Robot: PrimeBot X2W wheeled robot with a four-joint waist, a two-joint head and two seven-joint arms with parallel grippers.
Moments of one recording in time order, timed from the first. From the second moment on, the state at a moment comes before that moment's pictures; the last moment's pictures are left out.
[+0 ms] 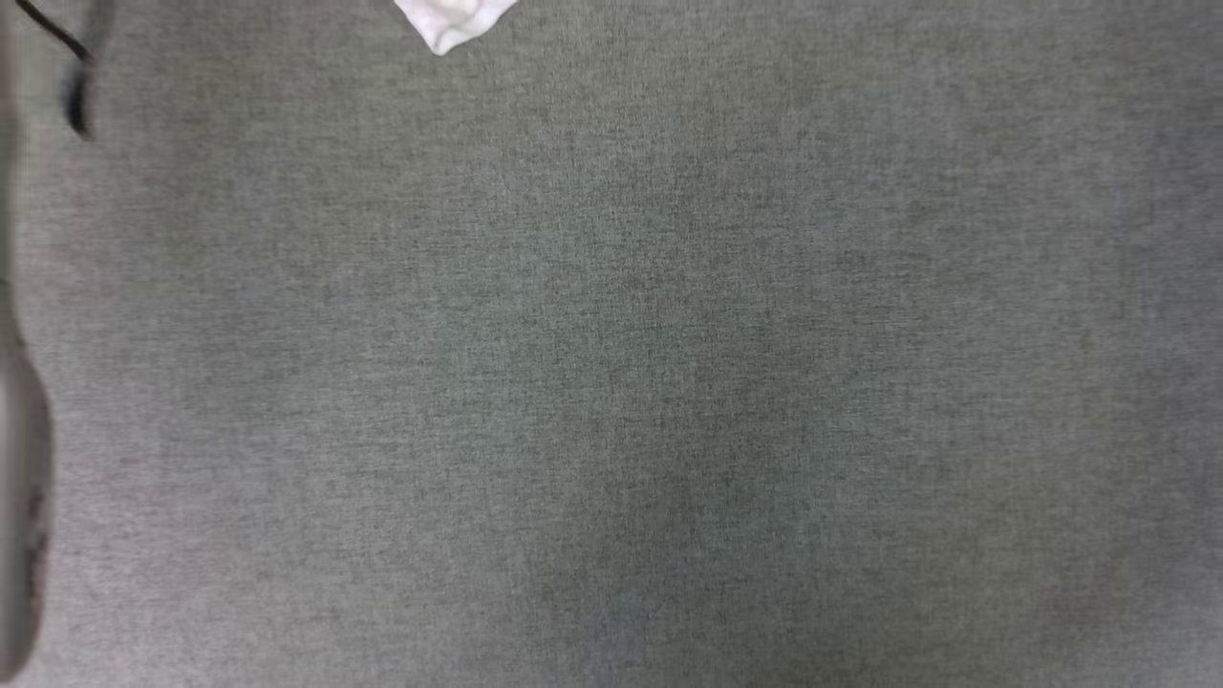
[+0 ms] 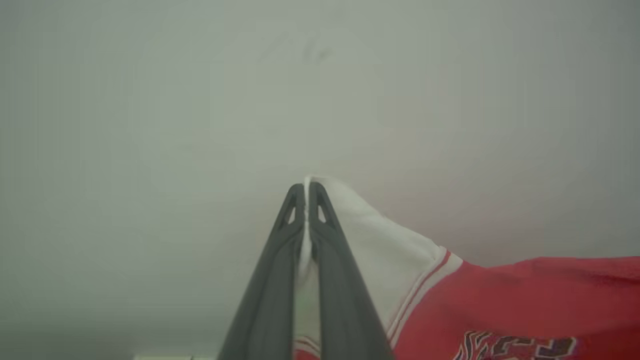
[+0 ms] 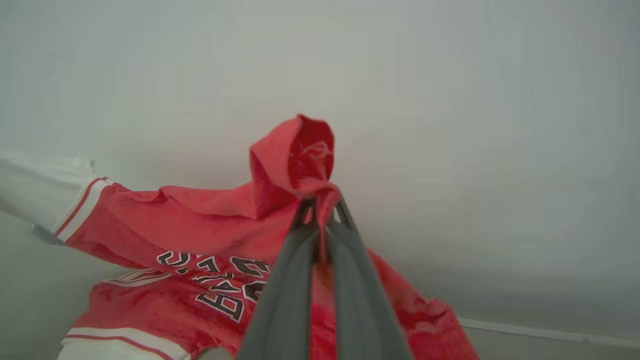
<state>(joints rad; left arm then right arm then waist) -1.57 0.36 -0.31 0.78 -0.55 0.02 -0.20 -1.60 -0.26 0.30 0.83 0.64 0.13 0.10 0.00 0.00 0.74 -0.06</state>
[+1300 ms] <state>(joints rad) -0.04 0.34 -0.11 0.12 -0.67 0.17 -0.13 -0.42 -0.55 0.59 0.49 0.92 0.13 -0.09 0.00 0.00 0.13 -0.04</state>
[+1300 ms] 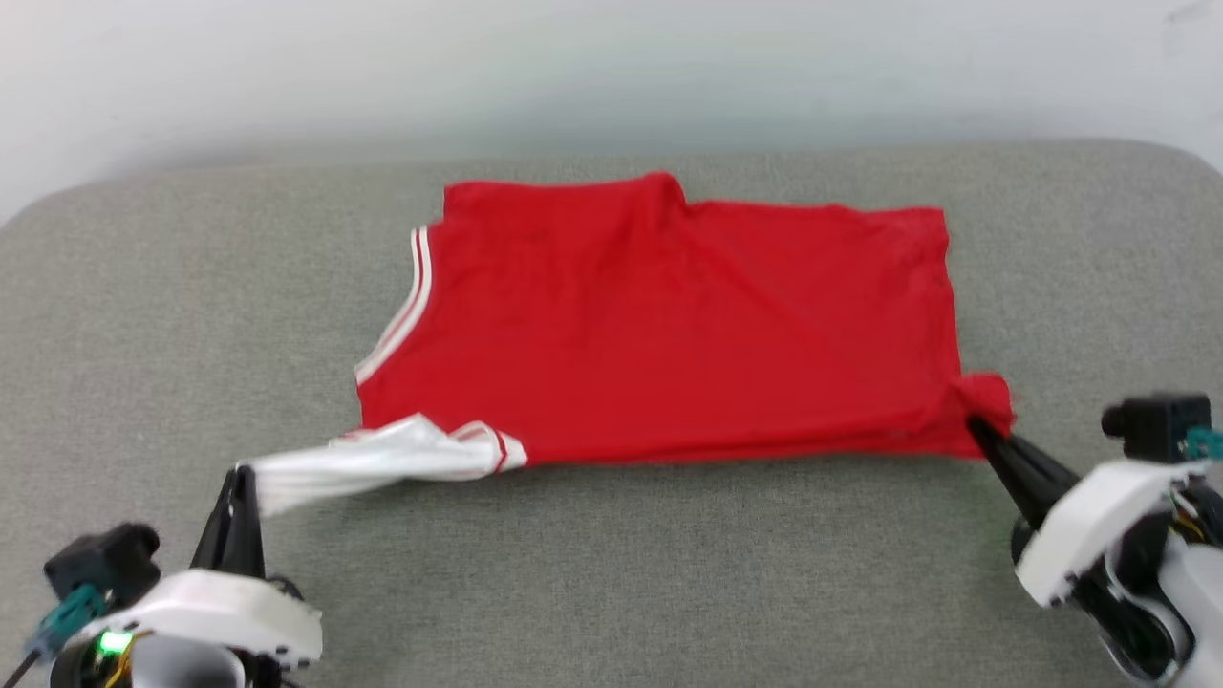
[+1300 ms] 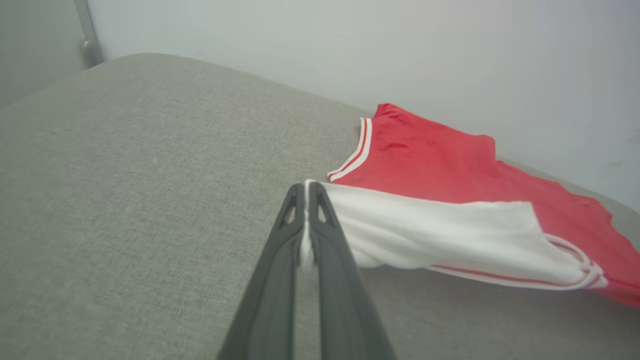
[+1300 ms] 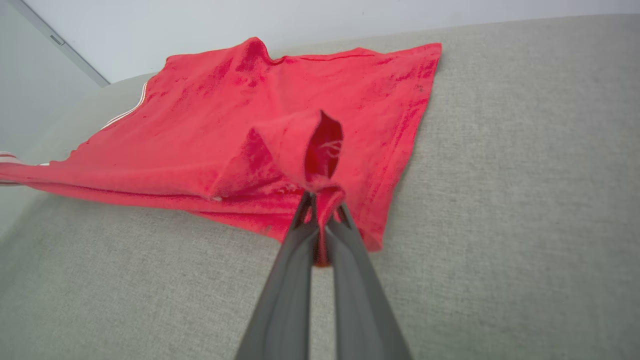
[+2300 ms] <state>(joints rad) -0.27 0.34 -0.20 0.13 -0.69 0.14 0.01 -0.29 -0.33 0.16 0.31 0.58 0.13 0.28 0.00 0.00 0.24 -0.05</state>
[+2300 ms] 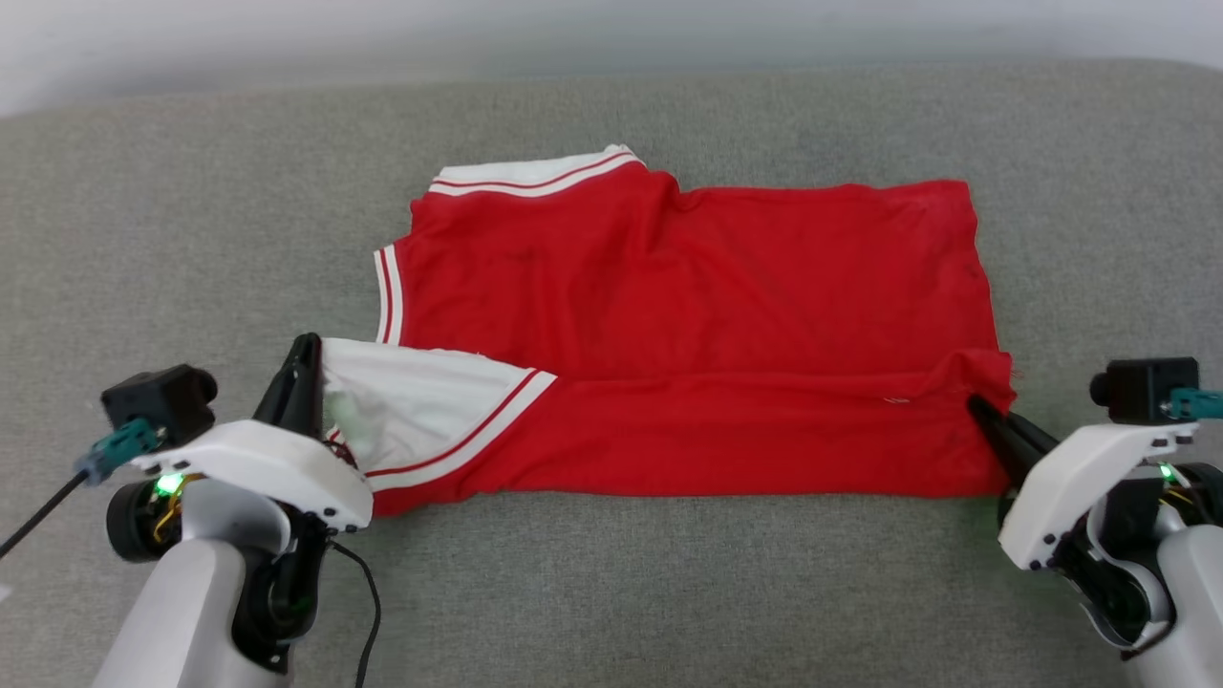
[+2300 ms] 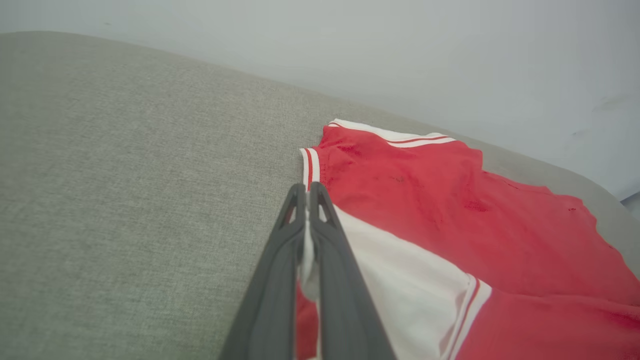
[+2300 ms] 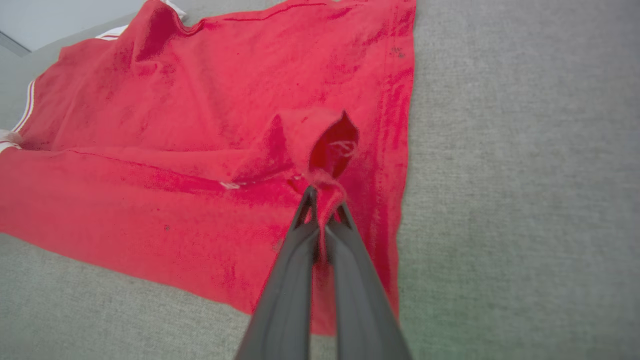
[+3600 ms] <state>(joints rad) -0.28 0.59 -0.23 0.09 -0.83 0.13 0.55 -0.23 -0.24 0.07 0.13 0.43 0.13 -0.11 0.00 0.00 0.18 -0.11</state>
